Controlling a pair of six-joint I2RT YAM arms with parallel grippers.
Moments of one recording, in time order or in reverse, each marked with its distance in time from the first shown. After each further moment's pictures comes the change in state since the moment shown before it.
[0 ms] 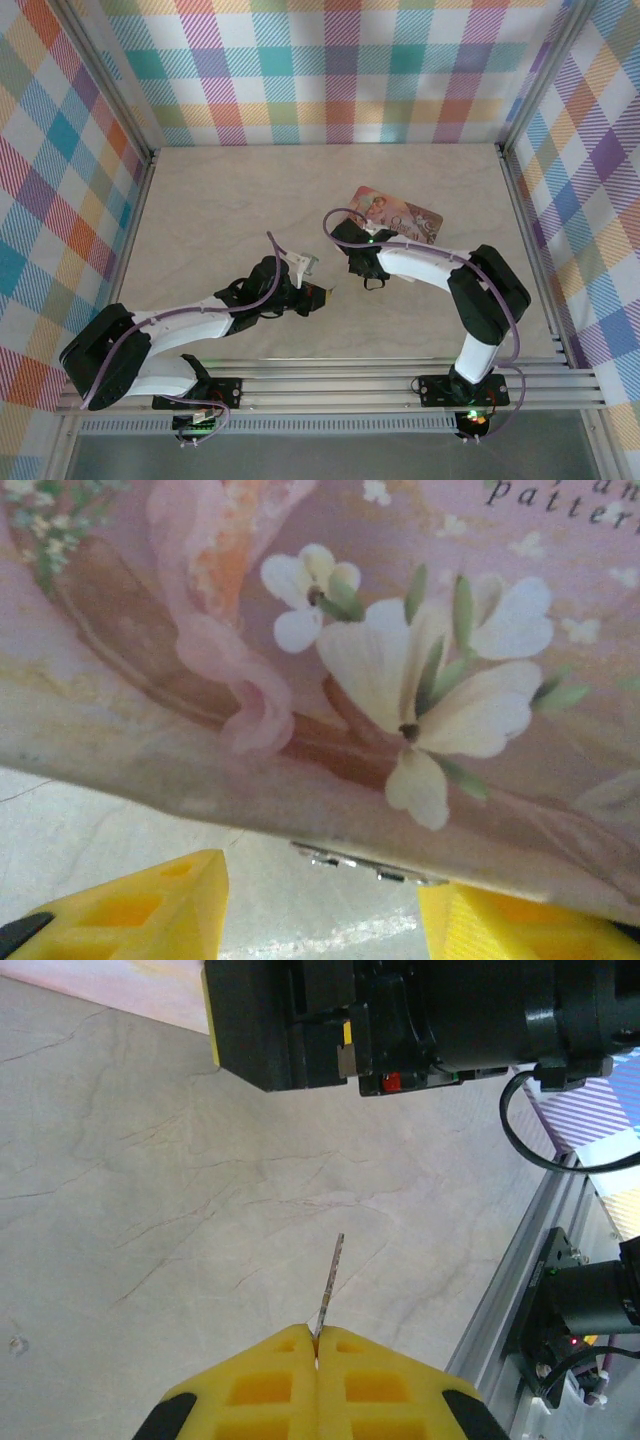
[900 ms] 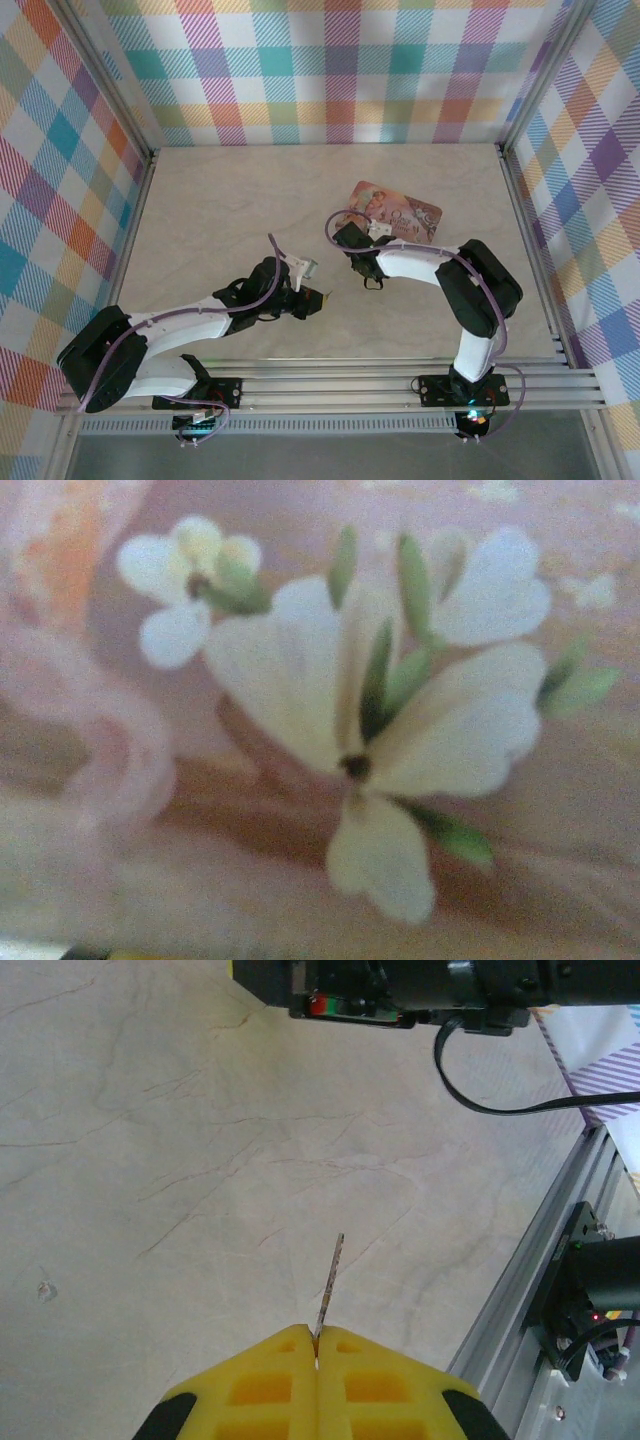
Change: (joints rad) left arm 0.001 -0.018 0.017 -0.107 0.004 0.029; right arm -0.027 0.055 -0.077 0.212 0.108 0.016
